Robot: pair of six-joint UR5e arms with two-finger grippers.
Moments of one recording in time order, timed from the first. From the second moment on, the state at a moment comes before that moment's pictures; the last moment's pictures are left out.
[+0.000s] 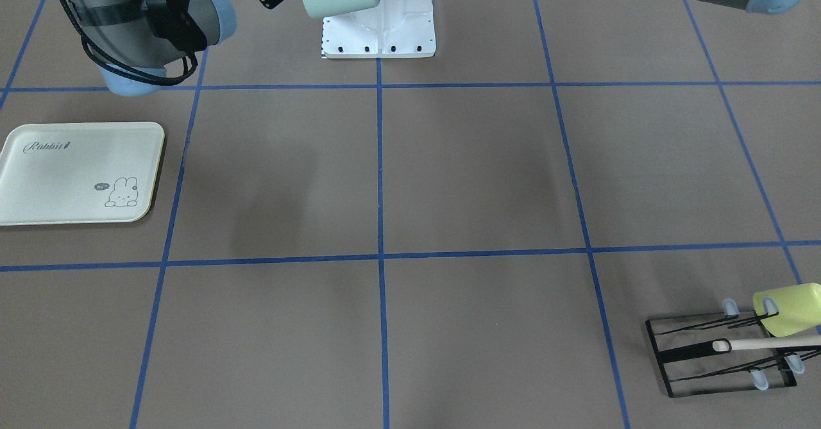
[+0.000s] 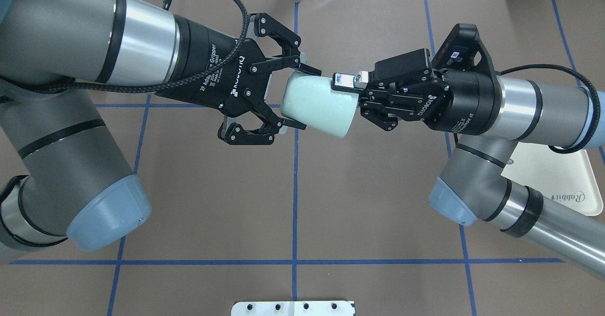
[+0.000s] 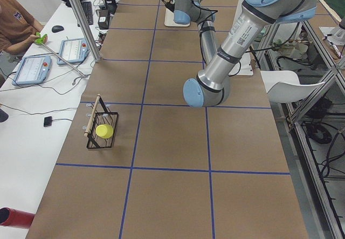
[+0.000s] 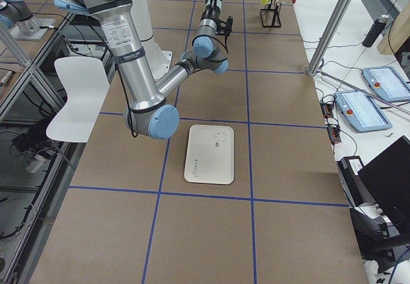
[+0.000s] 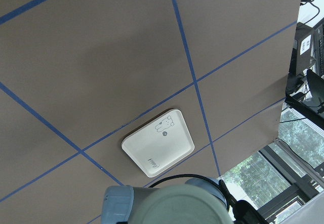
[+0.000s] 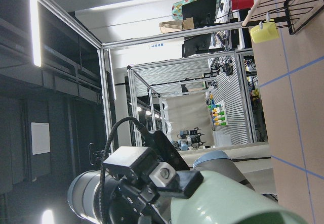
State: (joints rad) left arm -0.70 -2.28 -2.04 -2.09 -2.14 -2.60; right arm 0.67 -1.14 1.76 0.29 1.89 2.20
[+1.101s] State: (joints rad) left arm -0.71 -2.27 -2.00 -2.10 -2.14 -2.38; right arm 0.95 -1.15 1.52 0.14 1.95 1.94
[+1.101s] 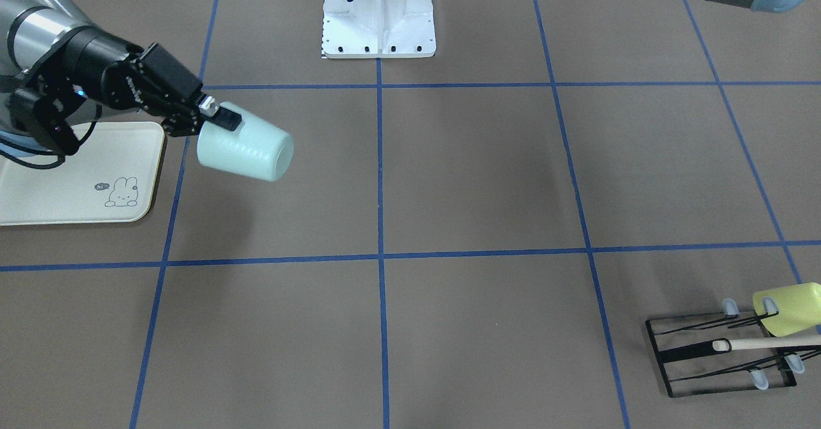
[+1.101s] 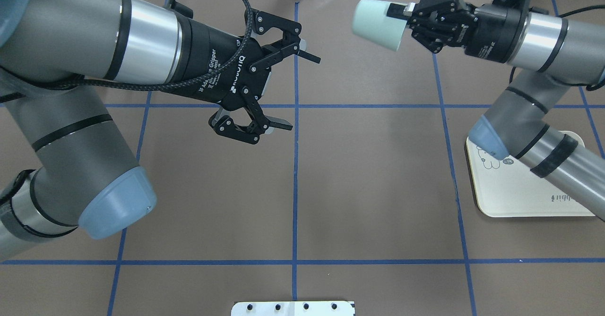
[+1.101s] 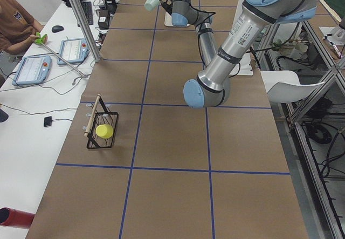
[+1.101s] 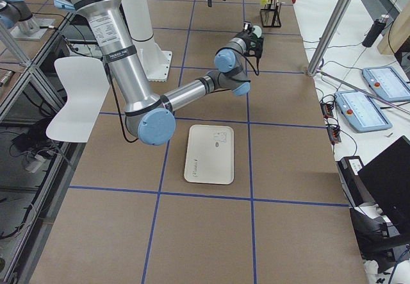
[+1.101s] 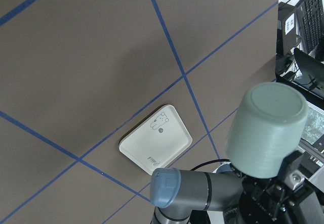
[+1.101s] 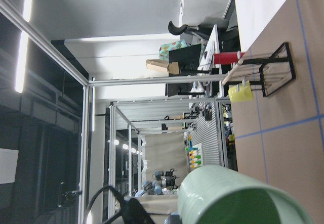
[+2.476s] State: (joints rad) left arm -0.96 -1.84 -1.93 -2.09 -1.87 -1.04; right arm 1.23 -1.54 1.60 -0.72 2.17 0.42
